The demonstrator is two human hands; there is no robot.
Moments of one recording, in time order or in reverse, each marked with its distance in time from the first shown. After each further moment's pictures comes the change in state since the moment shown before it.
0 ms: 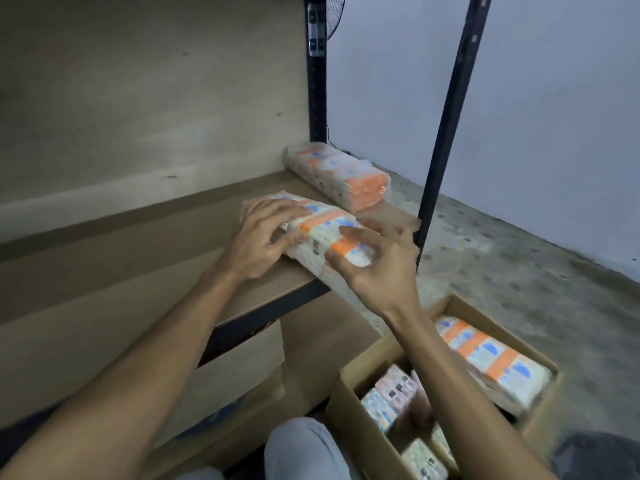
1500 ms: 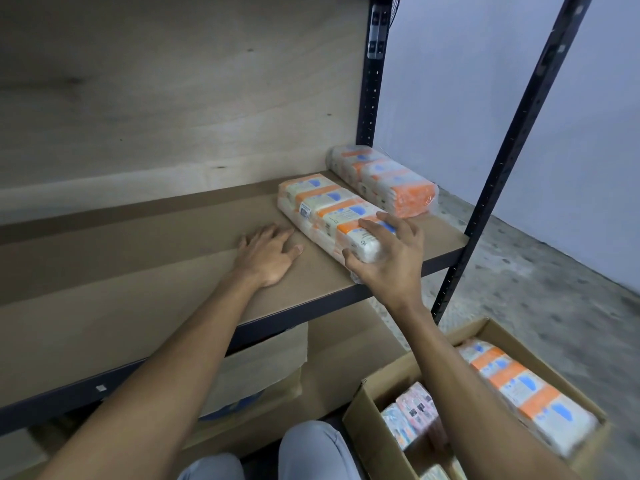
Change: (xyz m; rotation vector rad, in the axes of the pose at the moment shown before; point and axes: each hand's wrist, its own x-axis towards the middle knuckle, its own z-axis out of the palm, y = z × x) left_hand -0.036 -0.034 -0.005 0.376 -0.386 -0.761; right_hand 0.032 0.021 0.068 -0.023 0.039 -0.170
